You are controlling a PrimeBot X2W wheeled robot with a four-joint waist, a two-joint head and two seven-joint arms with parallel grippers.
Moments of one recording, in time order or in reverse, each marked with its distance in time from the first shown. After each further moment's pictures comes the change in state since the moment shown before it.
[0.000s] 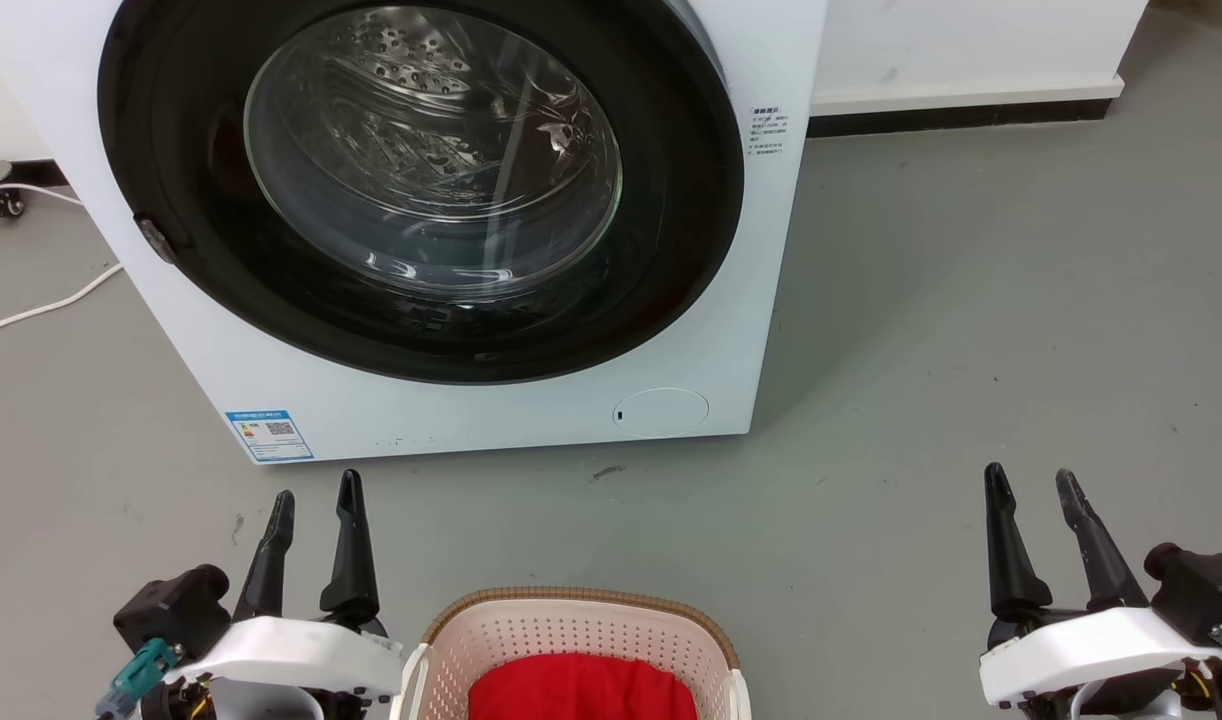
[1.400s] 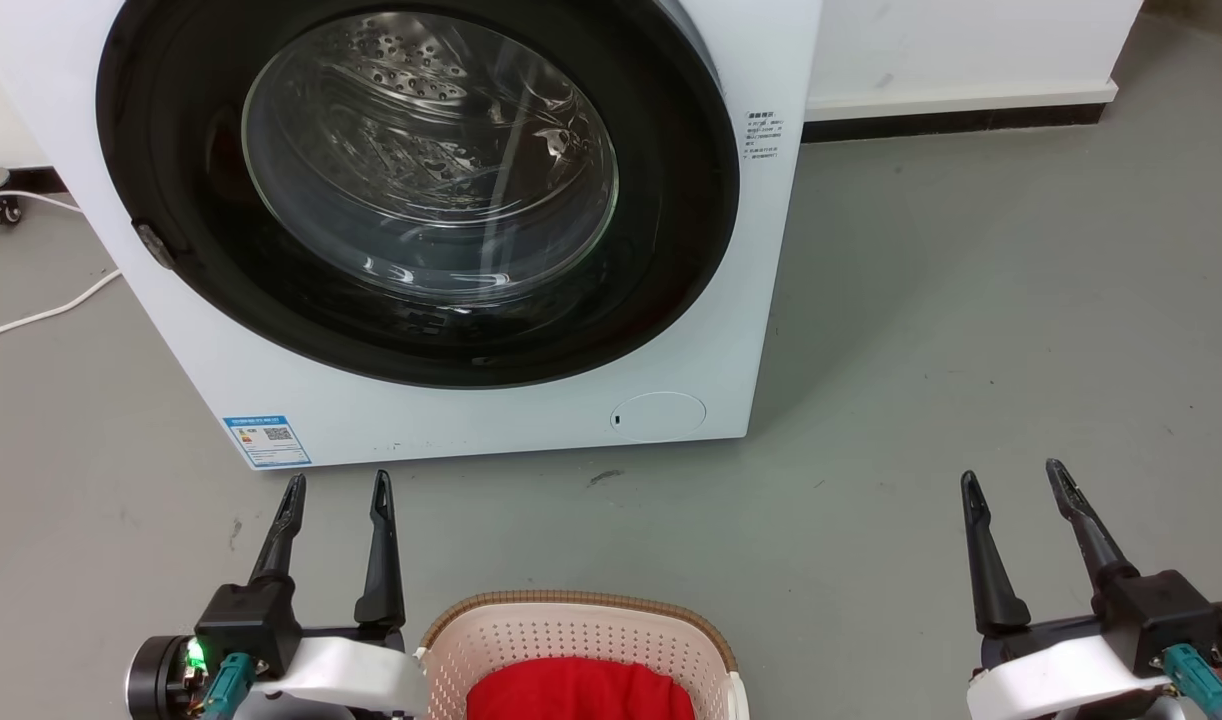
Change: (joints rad) left arm 0.026 0.001 -0.036 -0.038 0.383 0.044 -0.088; right arm 0.033 -0.001 0.012 -0.060 -0.348 0.000 -0.088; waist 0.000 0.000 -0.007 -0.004
